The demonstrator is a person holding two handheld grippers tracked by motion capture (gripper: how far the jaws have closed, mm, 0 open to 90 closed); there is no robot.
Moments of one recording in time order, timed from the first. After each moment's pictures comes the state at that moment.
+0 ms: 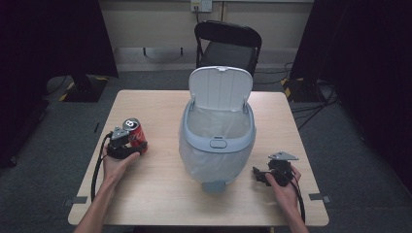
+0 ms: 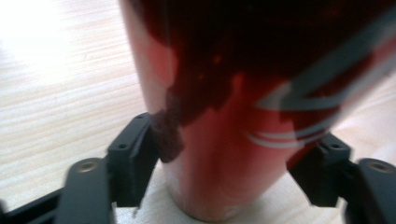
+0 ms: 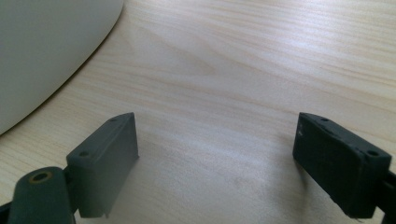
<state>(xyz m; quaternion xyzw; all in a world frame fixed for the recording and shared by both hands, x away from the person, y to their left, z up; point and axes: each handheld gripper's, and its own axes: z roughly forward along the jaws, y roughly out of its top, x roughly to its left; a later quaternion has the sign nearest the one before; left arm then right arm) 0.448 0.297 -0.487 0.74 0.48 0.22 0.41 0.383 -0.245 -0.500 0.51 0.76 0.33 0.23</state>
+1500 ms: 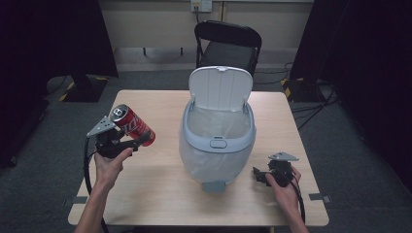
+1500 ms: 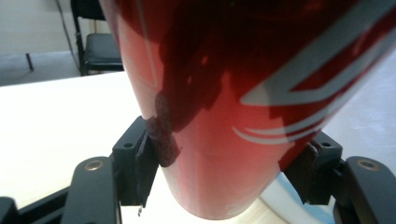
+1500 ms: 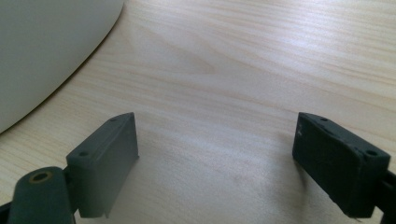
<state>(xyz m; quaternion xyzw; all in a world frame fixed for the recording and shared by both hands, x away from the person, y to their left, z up) 0.387 0.273 -0.371 0.70 0.40 0.18 0.56 0.382 -0.245 -0.500 0.51 0.76 0.33 0.23</state>
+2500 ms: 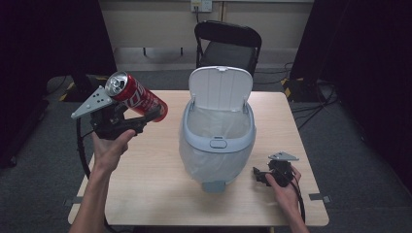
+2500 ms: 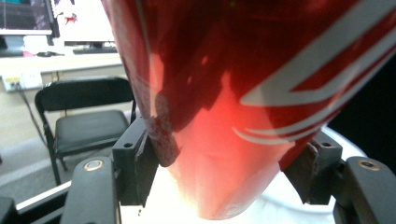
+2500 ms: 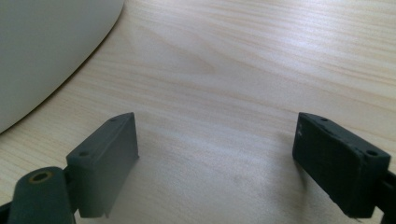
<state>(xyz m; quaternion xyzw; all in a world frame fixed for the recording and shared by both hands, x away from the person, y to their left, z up) 0.365 0.230 -0.254 0.68 0.28 0.22 0.63 0.383 -0.246 -0.500 0.51 0.76 0.33 0.23</state>
